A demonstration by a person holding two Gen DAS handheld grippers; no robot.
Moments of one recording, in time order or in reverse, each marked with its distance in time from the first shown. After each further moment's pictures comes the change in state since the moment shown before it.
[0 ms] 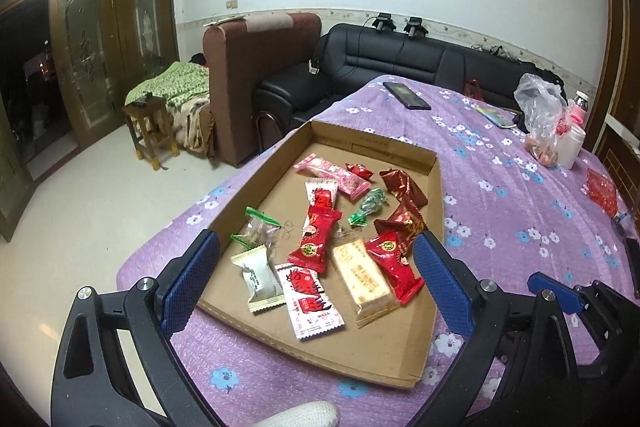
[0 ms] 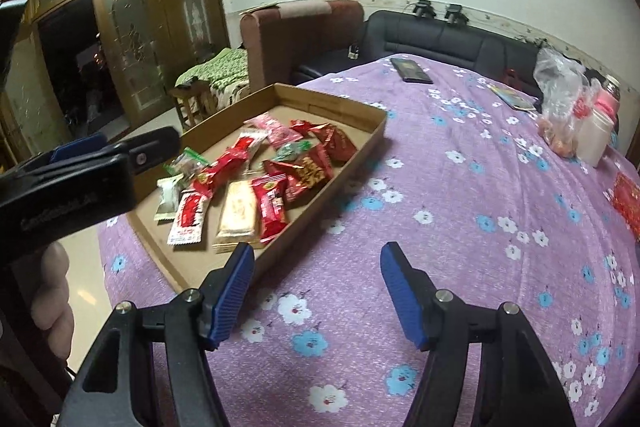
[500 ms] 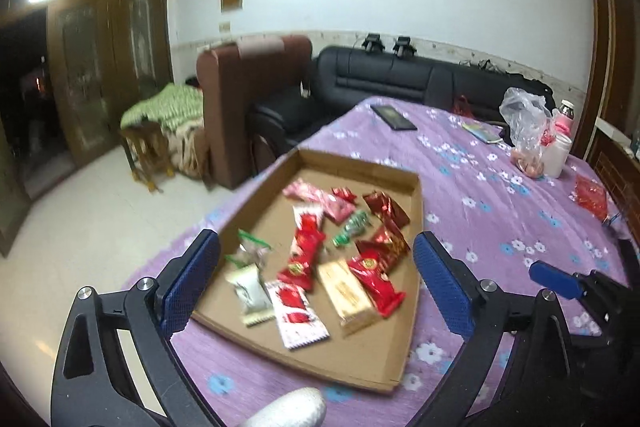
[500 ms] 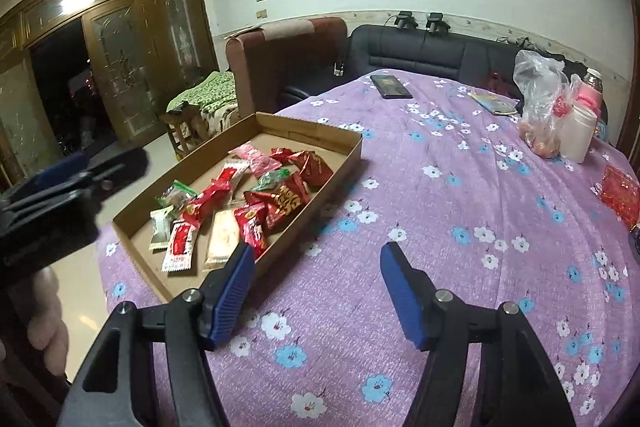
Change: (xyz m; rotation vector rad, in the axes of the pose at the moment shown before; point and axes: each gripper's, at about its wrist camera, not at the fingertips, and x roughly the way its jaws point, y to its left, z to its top) left arm -0.020 -0.010 0.008 0.021 -0.070 -0.019; right arm -0.020 -0.025 0.008 0.073 -0.069 -0.016
